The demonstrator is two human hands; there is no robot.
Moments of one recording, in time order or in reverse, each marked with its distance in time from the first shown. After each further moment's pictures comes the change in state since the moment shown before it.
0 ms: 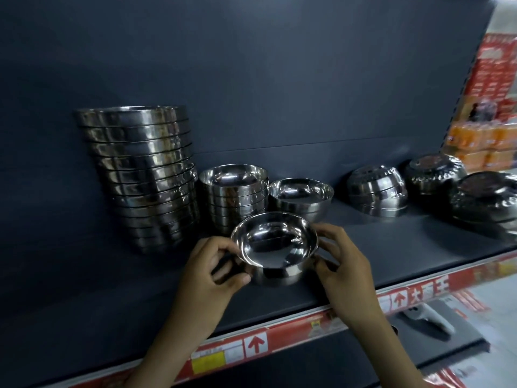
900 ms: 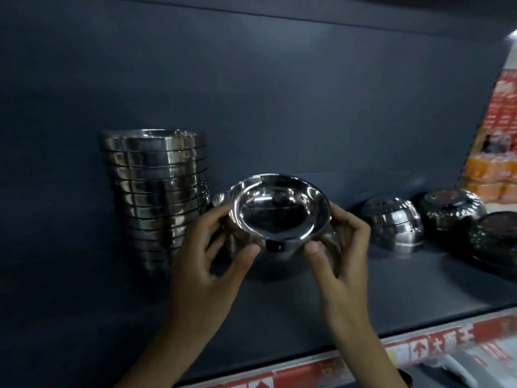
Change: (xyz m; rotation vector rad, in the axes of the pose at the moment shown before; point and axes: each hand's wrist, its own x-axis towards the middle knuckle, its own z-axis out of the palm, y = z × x) left_hand 0.033 0.045 -0.001 -0.046 0.222 0.418; right_hand 0.035 -0.054 0.032 0.363 0.126 -0.251
